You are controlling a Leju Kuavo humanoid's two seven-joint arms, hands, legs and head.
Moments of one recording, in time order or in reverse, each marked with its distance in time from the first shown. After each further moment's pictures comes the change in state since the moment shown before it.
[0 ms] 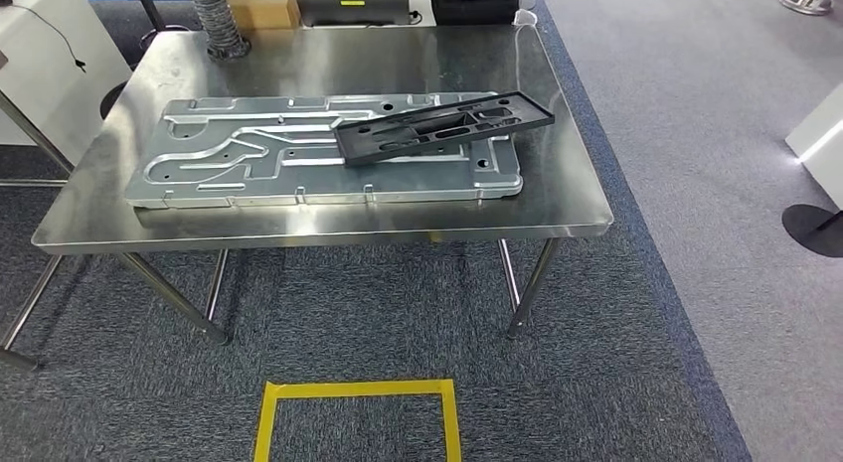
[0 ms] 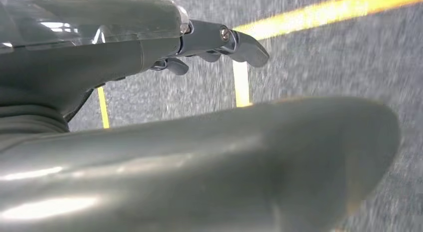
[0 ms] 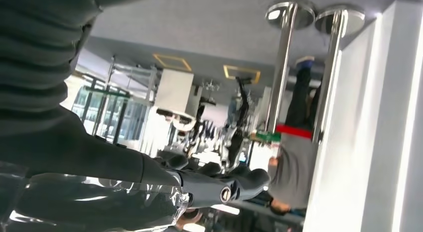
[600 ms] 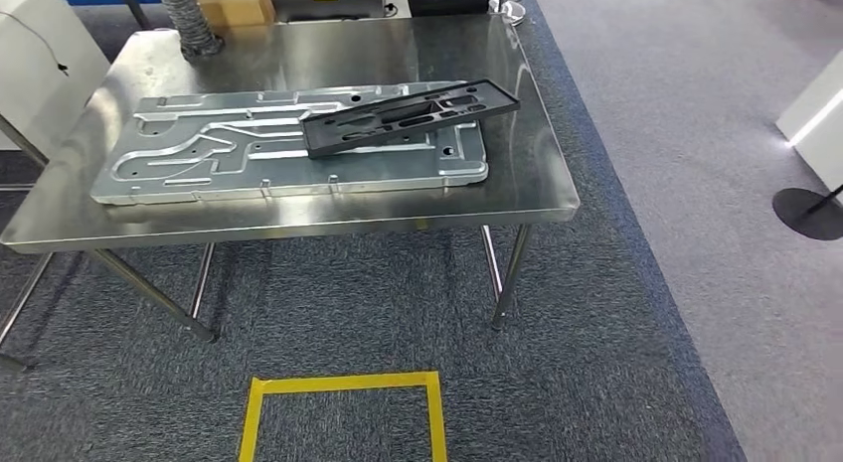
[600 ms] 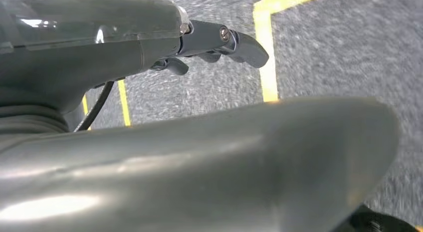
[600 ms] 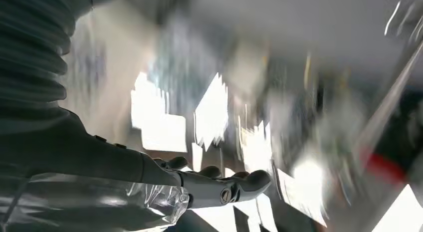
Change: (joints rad) left arm 0.020 0.004 -0.012 0.001 -0.017 0.014 0.038; right arm 0.312 0.001 -0.006 -0.048 -0.073 0.081 0.239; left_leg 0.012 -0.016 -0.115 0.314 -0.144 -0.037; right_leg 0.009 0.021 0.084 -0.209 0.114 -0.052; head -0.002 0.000
